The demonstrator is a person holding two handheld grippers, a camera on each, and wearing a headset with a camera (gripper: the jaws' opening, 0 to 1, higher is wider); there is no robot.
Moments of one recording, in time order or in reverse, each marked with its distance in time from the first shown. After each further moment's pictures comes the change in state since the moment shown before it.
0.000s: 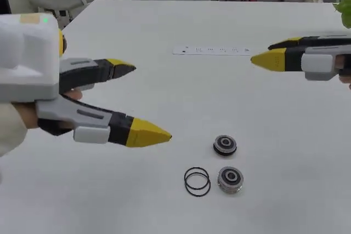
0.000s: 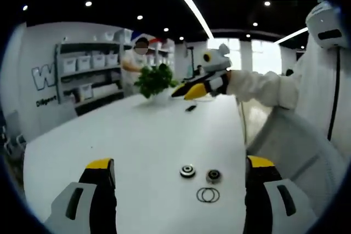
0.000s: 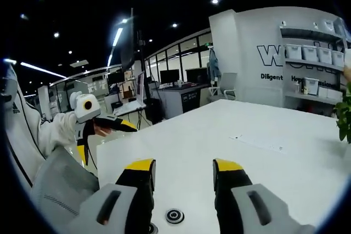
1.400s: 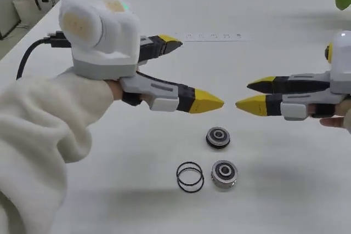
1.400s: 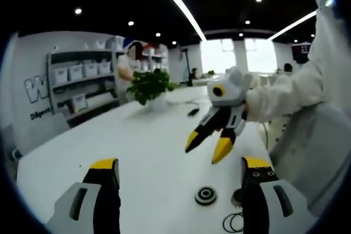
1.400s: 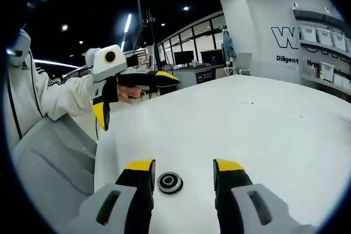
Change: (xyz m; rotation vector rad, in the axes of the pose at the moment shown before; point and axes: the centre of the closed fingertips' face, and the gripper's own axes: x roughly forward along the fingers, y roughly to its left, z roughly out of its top) left arm 0.107 0.016 -0.008 0.076 -0.034 -0.025; right arm 0.026 -0.003 -0.134 -0.009 0.185 0.147
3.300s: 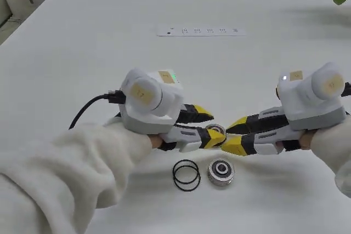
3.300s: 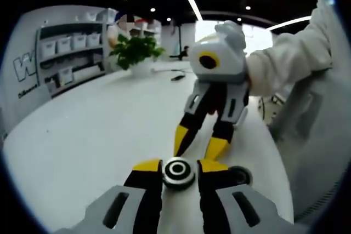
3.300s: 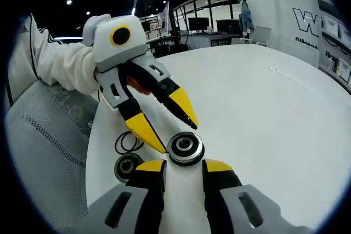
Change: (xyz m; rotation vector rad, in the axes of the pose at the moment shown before) left arm 0.054 -0.046 -0.100 -0.072 0.187 -0.091; right arm 0.033 0.032 -0.071 -0.068 0.249 0.083
